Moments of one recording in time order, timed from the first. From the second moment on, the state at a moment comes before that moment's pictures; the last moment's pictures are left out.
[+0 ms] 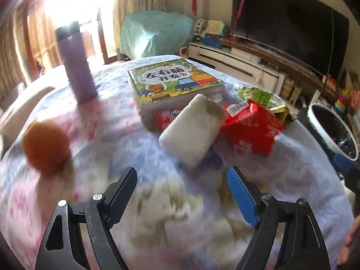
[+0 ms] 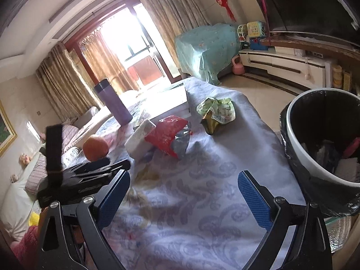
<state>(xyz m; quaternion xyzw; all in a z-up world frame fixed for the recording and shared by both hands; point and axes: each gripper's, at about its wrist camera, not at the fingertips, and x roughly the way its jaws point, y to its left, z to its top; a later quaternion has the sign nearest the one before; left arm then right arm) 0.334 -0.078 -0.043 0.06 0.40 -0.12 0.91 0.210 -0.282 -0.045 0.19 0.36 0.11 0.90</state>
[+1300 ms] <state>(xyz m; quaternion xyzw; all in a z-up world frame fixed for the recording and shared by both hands) 0.276 -0.003 -0.066 -0.10 0.42 -0.10 0.90 0.294 -0.216 -0.075 0.11 0.42 0.10 0.89</state>
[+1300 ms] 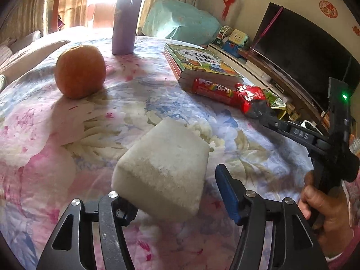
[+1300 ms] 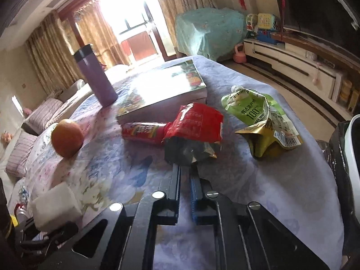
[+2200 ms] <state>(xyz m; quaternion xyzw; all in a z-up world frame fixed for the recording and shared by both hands) 0.257 0.009 -0.060 -0.03 0.43 -0.07 0.90 0.328 -0.218 -0.072 0.03 0.41 0.10 0.91</state>
